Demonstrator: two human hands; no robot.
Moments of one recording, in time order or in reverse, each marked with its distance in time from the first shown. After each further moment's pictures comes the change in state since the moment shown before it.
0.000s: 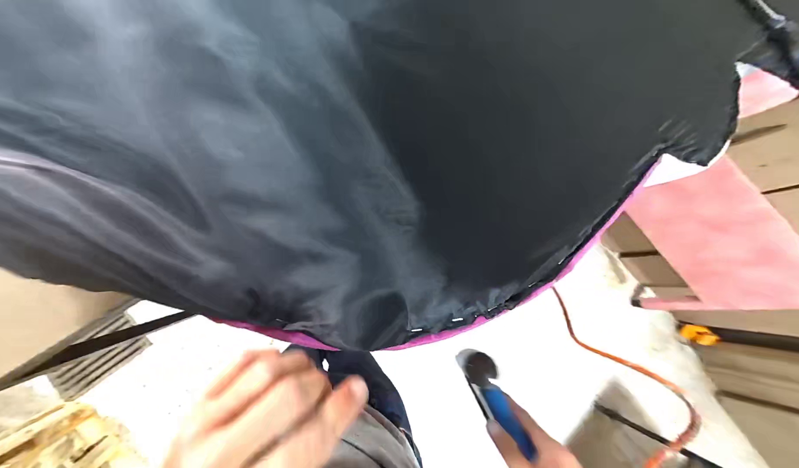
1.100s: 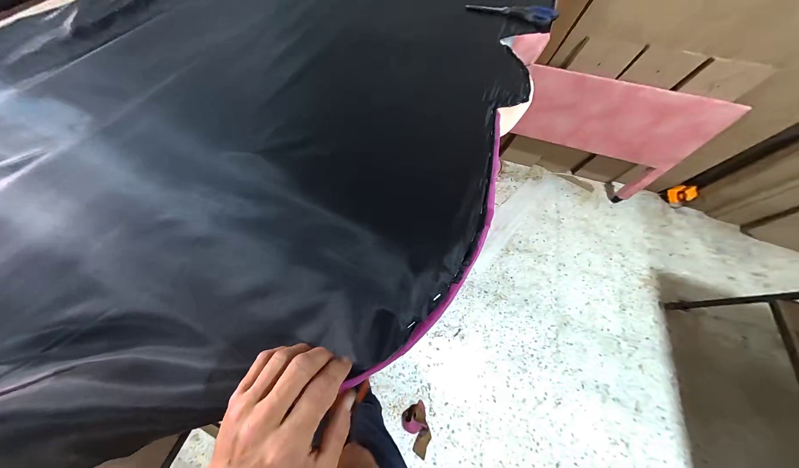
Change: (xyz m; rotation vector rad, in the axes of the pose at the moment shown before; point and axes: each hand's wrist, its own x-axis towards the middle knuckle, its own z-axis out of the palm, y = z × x) left_hand 0.033 -0.073 0.001 0.156 -0.119 0.367; right_hand 0.067 -0.128 0.341 -0.078 -0.469 -0.572
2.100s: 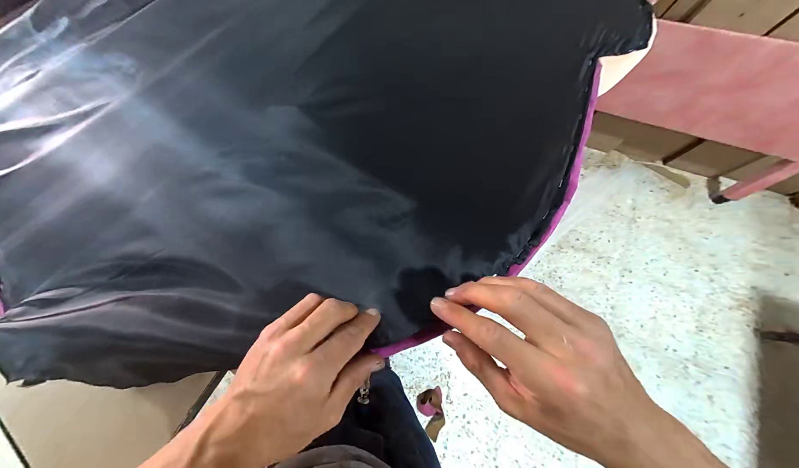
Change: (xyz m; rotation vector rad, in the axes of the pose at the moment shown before) left_hand 0.000 -0.010 -0.012 -0.024 -0.154 -0.040; right_hand -0.148 -0.036 -0.250 -0.649 1.105 -0.502
